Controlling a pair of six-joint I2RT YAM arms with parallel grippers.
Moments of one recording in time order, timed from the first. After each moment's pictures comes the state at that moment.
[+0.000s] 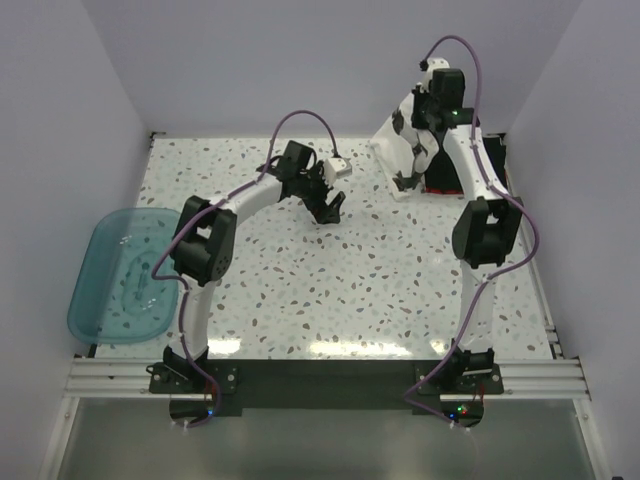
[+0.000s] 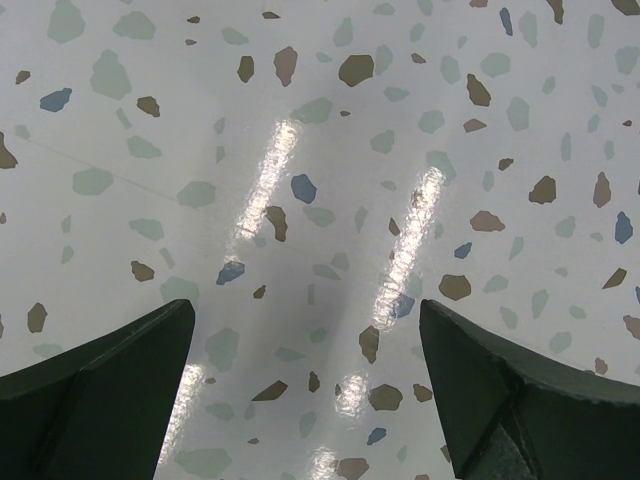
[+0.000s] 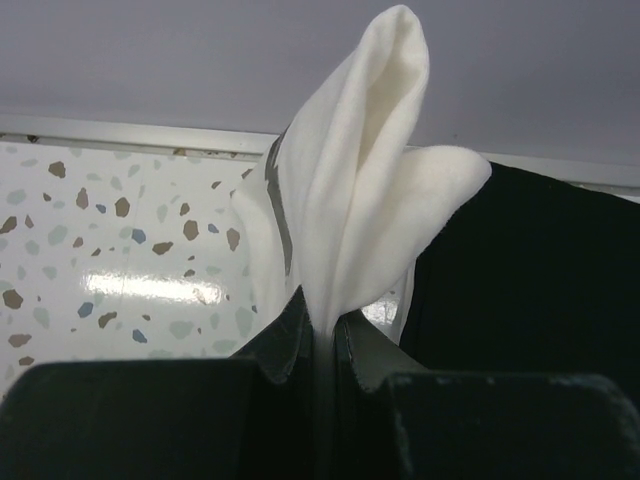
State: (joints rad) left arm -0.47 2.17 1.70 -0.39 0.57 0.41; right arm 0.10 2.26 2.28 -0.53 0.01 0.03
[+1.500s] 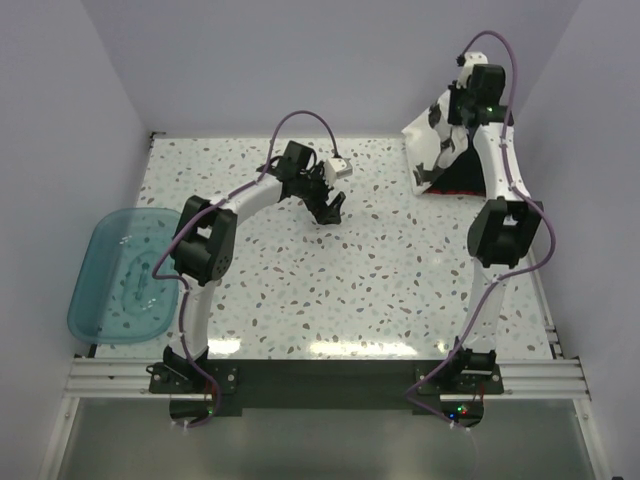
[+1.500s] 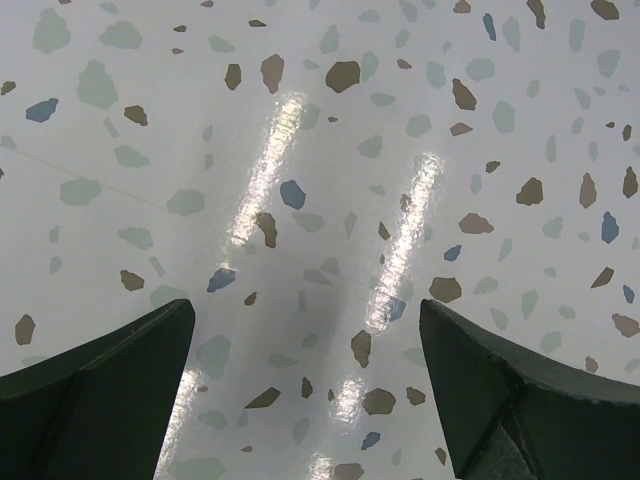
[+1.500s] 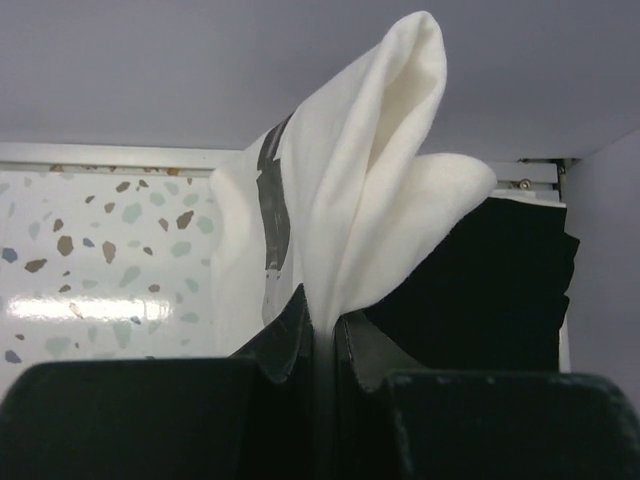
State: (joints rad) left arm -0.47 2.18 1.70 -0.38 0.60 0.41; right arm -0.04 2.24 2.33 -0.56 0.00 -0.06
